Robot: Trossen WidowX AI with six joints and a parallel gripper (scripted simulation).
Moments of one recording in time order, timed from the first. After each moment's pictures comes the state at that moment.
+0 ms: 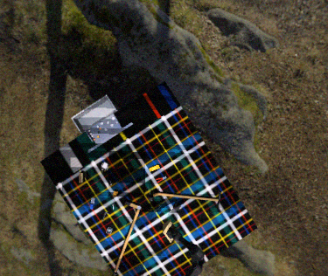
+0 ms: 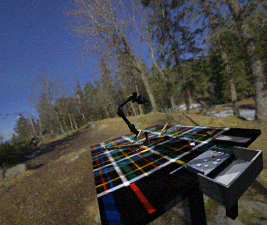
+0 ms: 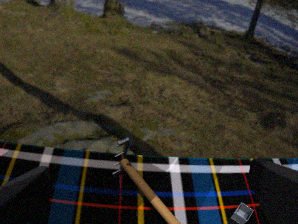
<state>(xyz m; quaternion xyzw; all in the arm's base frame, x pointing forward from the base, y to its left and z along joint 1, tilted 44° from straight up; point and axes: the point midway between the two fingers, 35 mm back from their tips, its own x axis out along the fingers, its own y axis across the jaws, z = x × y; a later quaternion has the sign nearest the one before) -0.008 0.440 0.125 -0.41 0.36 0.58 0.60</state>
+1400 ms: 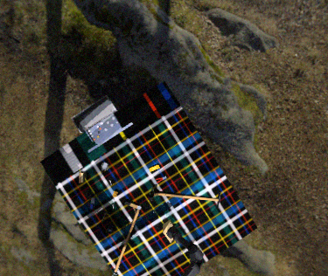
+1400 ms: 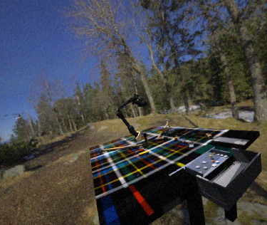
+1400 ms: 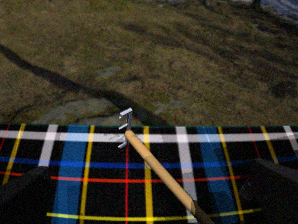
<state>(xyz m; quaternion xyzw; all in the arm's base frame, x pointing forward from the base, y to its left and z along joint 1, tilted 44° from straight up) 0.007 0.423 0.108 -0.41 0.42 0.56 0.59</state>
